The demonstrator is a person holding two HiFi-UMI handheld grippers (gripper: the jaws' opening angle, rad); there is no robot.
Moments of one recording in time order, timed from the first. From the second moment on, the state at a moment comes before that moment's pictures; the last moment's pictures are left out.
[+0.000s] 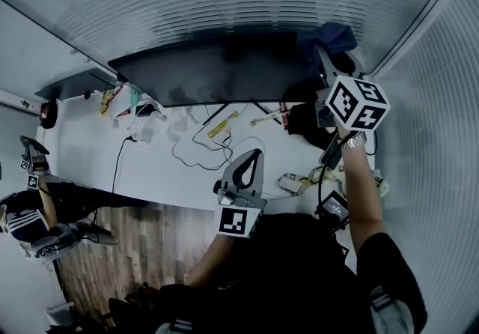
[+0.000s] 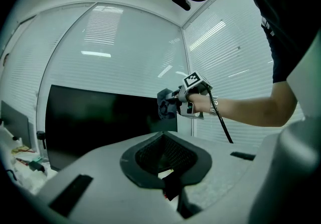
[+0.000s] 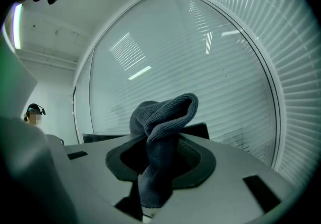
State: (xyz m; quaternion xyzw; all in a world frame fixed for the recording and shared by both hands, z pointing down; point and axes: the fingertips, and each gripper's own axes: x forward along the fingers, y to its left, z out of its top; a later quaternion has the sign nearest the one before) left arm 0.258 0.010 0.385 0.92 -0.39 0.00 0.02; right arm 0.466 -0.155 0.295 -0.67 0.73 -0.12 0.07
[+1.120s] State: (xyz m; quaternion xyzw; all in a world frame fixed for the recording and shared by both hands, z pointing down) left arm 0.275 0.013 0.387 0.92 -0.38 0.00 0.02; right arm 0.514 -0.139 0.347 -0.70 0.70 -0.15 0.05
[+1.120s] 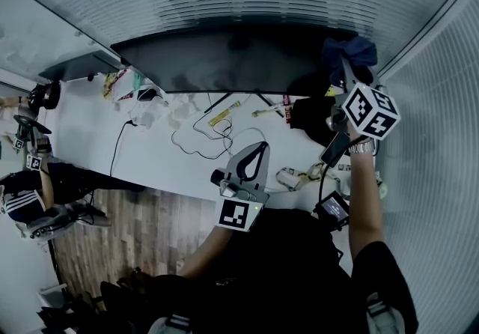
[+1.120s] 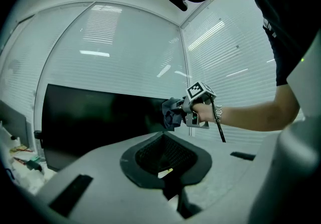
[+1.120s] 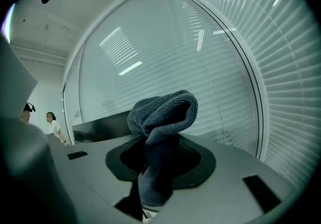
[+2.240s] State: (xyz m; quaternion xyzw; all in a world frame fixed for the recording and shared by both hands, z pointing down) left arm 0.294 -0.009 0.442 0.93 -0.37 0.04 0.06; right arm 0.518 -0.134 0.519 -0.69 0.67 -0.26 -0.03
